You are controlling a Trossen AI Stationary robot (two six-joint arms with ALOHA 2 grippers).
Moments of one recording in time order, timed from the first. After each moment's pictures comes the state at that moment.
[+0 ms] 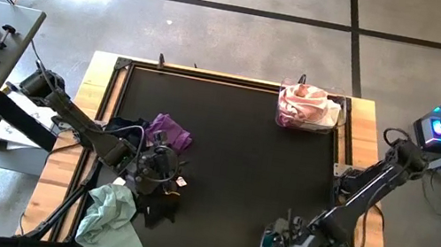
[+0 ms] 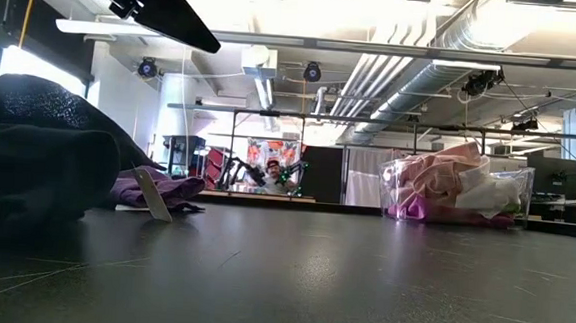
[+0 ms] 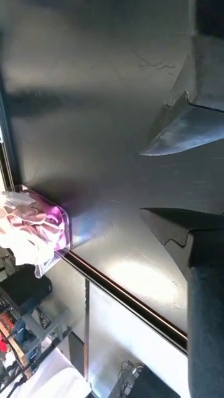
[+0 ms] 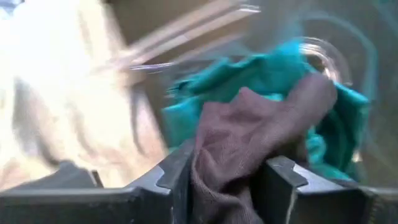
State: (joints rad) left arm -0.51 1.38 0.84 -0.22 -0.94 -0.25; right arm 0.85 1.49 1.01 -0.59 -0.01 1.29
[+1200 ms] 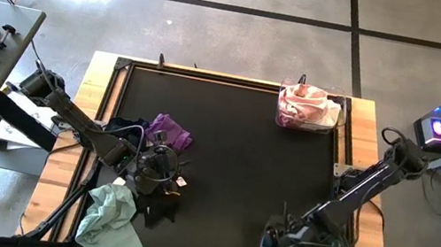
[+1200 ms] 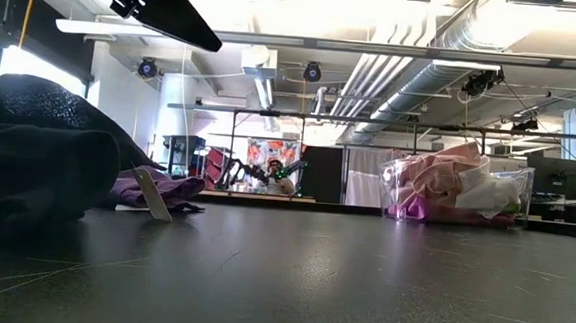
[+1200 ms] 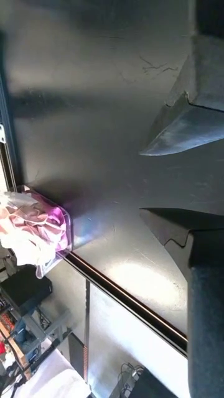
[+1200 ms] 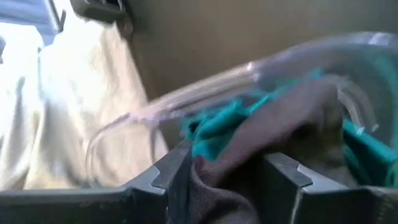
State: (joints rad) left arm -0.51 1.38 0.84 -0.21 -0.94 -0.25; right arm 0.79 1.49 0.91 -0.38 -0.03 1.27
